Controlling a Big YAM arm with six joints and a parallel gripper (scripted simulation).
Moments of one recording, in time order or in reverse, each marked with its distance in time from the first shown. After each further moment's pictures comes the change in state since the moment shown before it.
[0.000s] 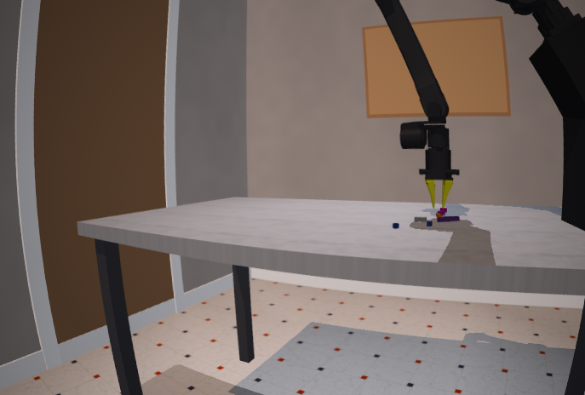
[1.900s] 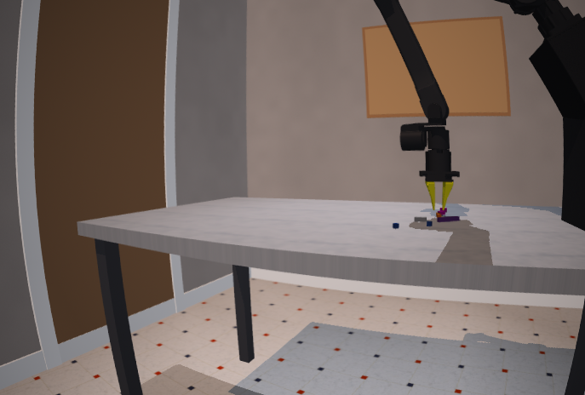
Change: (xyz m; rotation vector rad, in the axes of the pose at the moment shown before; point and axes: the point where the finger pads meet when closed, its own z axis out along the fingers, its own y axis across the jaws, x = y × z) arm 0.003 0.000 0.005 0.002 0.001 -0.002
